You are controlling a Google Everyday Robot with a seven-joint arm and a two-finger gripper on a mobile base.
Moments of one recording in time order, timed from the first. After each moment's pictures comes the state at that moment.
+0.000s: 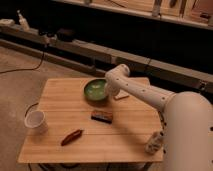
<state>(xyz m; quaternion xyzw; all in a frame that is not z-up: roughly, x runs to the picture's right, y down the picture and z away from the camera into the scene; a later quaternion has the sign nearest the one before) 0.022 0.051 0.947 -0.18 -0.18 -0.37 0.89</state>
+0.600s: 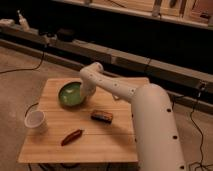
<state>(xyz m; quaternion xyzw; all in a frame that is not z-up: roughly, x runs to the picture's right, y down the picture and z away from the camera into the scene) -0.138 0.073 0.940 -0.19 -0.27 -0.52 0.79</state>
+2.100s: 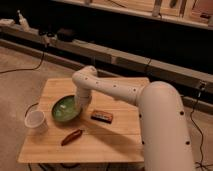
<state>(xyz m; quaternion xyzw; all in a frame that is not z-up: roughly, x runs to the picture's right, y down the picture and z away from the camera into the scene) -0.102 0.123 0.861 -0.27 -0.29 -0.49 0.78</state>
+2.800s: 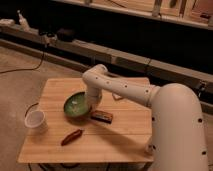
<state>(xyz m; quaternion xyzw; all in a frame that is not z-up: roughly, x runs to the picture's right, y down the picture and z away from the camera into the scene) -0.067 0.115 0.858 -0.28 -0.25 -0.46 0.81</state>
